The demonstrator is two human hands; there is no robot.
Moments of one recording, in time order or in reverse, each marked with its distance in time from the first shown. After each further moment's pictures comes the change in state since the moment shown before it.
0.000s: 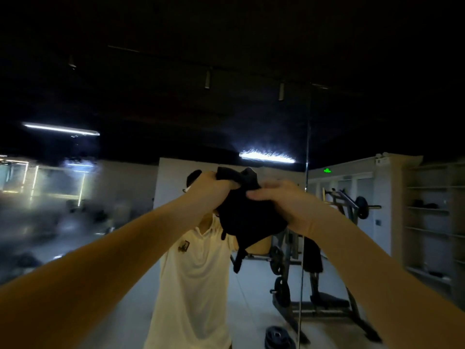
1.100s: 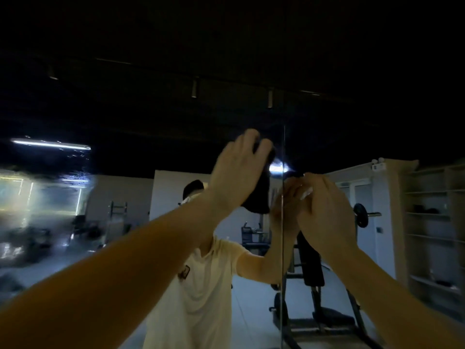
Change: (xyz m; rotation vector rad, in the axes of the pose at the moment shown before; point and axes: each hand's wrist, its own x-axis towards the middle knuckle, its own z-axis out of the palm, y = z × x) left_hand 0.097 0.028 0.121 0.990 0.432 1.126; right_hand 0.033 0.065 -0.130 -1.021 0.856 -0.667
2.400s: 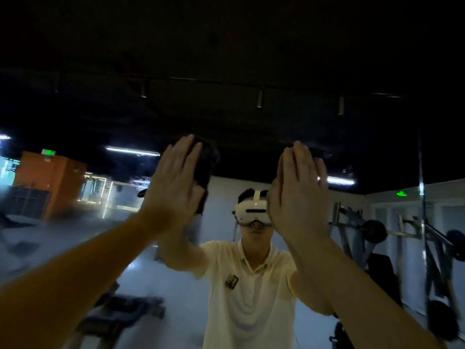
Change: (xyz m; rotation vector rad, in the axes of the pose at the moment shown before) left_hand -0.165 -0.246 -0.148 0.186 -0.057 -0.248; right_hand 0.029 -0.215 0.141 -0.198 0.145 -0.221
